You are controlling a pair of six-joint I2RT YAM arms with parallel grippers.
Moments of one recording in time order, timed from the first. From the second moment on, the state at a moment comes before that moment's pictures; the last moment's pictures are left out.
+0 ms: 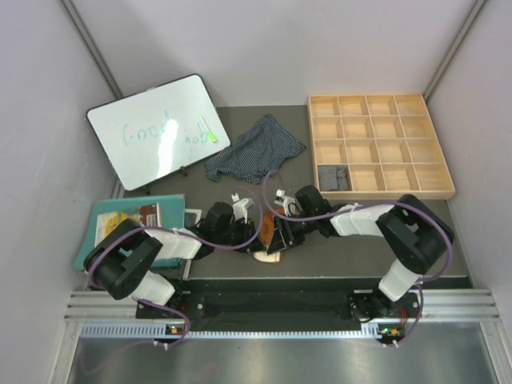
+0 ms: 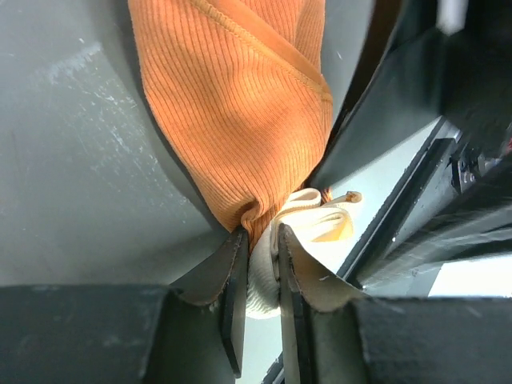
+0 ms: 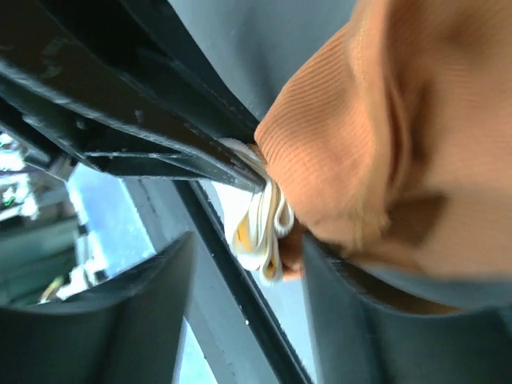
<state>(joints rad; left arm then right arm) -0.66 1.46 0.38 0.40 0.49 -0.59 0.72 1.67 0.69 0.10 -0.75 0.52</state>
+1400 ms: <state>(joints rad) -0.69 1.34 0.43 0.22 0.32 -0.64 0.77 1.62 0.63 0.09 -0.50 0.72</state>
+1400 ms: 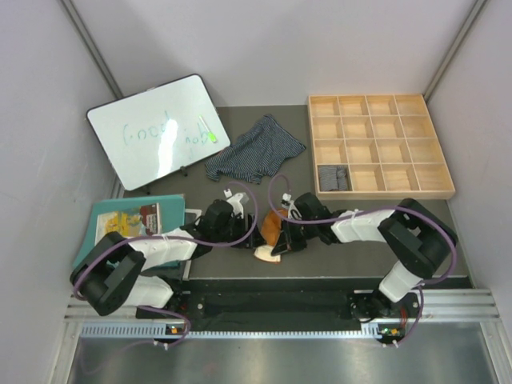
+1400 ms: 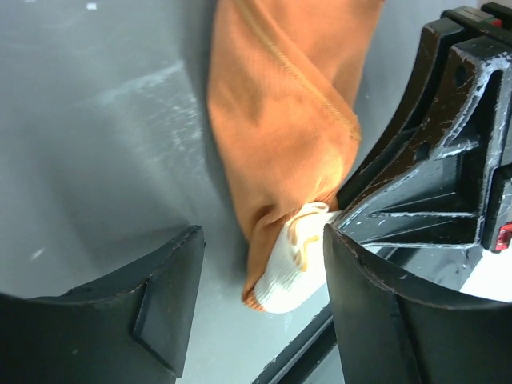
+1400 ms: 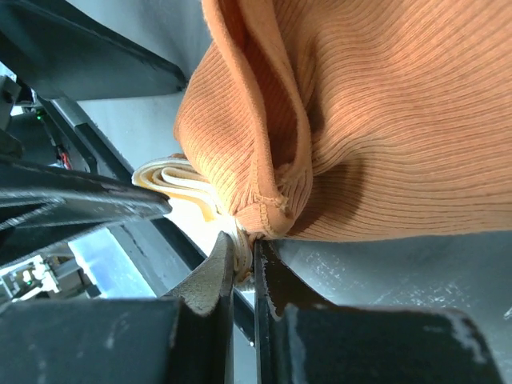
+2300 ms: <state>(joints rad) -0.68 1.50 0.32 0.59 0.45 -0.79 0.66 1.75 0.65 0.15 -0.74 0.71</state>
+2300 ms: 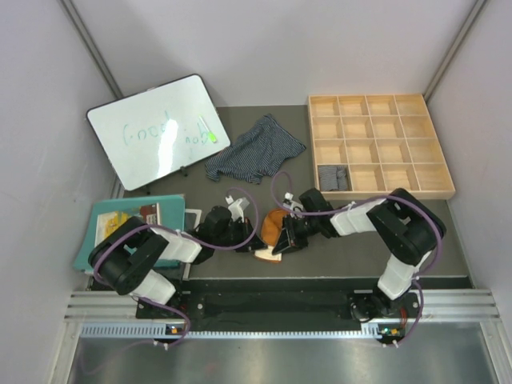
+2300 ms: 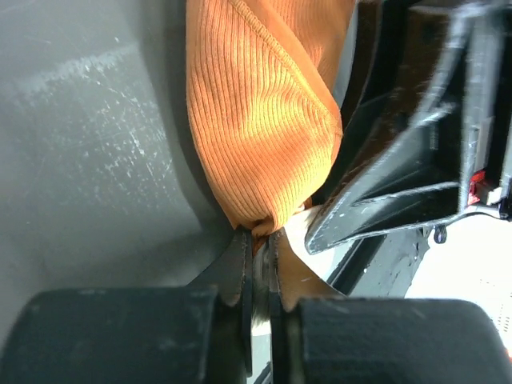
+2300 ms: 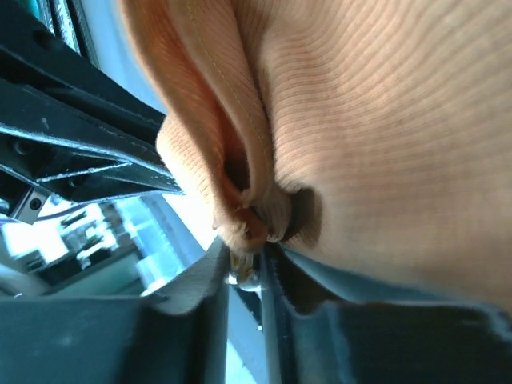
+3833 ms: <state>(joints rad) -0.63 1.52 0.52 0.06 0.60 -0.77 1.45 1.43 0.57 0.15 0.48 0.11</state>
